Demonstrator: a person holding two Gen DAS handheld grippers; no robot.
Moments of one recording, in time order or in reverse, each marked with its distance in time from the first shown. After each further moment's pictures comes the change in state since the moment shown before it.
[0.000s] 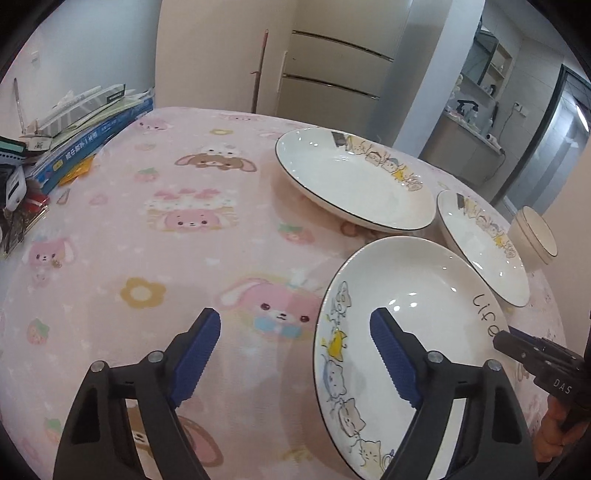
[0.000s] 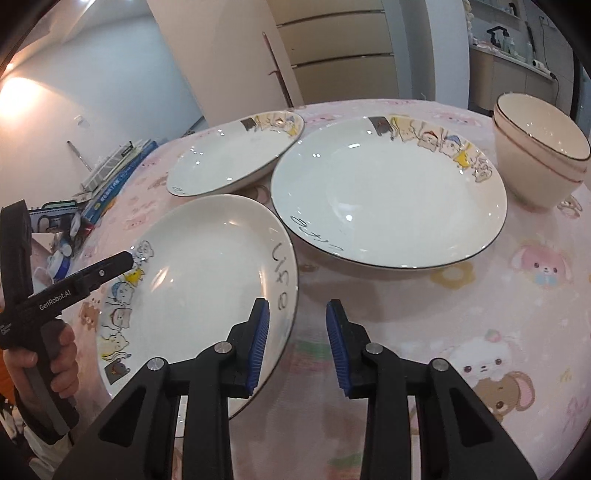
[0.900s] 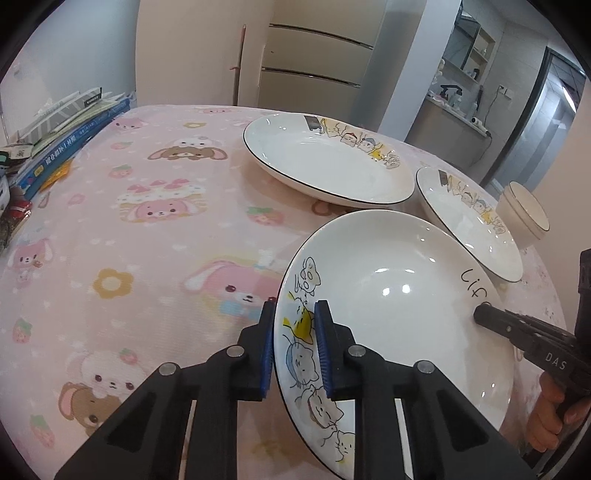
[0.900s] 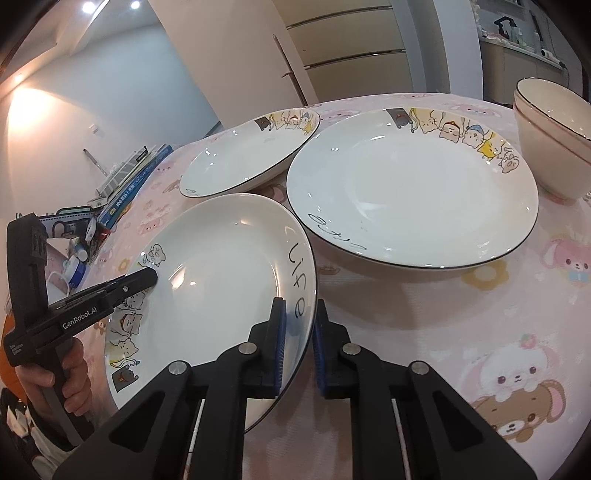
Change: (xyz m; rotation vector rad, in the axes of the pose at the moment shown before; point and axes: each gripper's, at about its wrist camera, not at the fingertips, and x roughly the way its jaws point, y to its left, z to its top) left arm 0.006 -0.019 -0.011 0.067 0.020 -0.034; right arm 0.011 0.001 -0.001 0.000 -0.039 0.083
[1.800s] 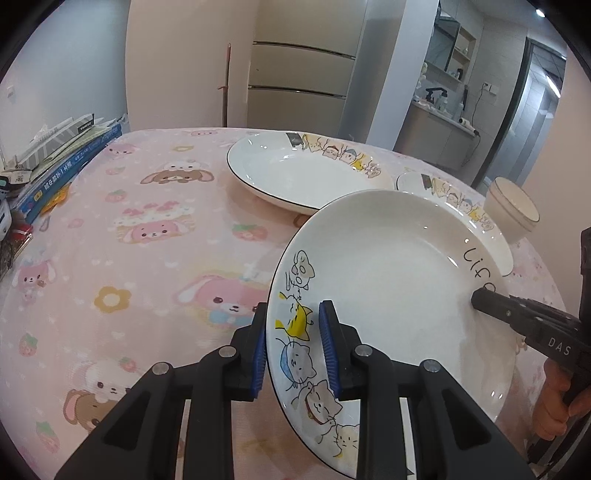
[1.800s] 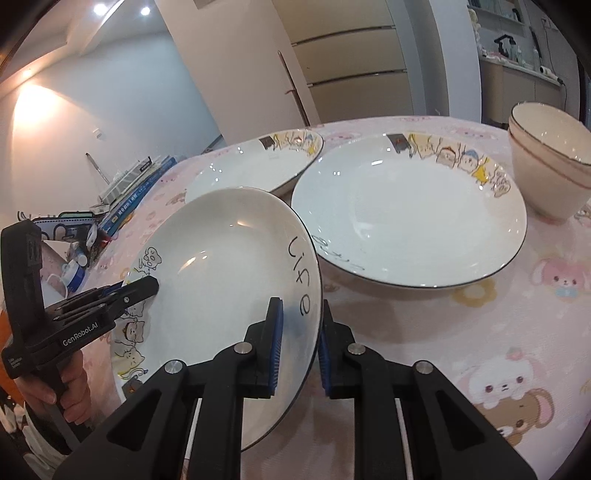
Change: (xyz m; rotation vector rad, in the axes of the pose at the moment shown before) left arm -0.013 -0.012 -0.003 0.060 -0.068 -0.011; right arm -0.019 0.009 0.001 -0.043 -0.086 -0.026
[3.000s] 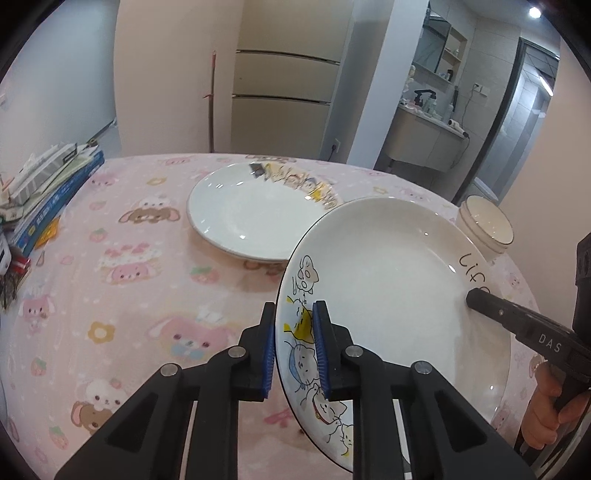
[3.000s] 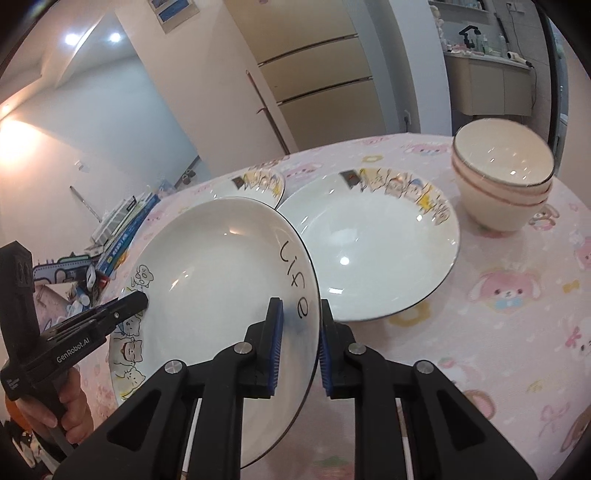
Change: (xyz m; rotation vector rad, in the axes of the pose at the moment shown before) left arm -0.029 -0.055 0.047 0.021 0.005 -0.032; right arm -0.052 -0.034 0.036 0.126 -0.042 -0.064
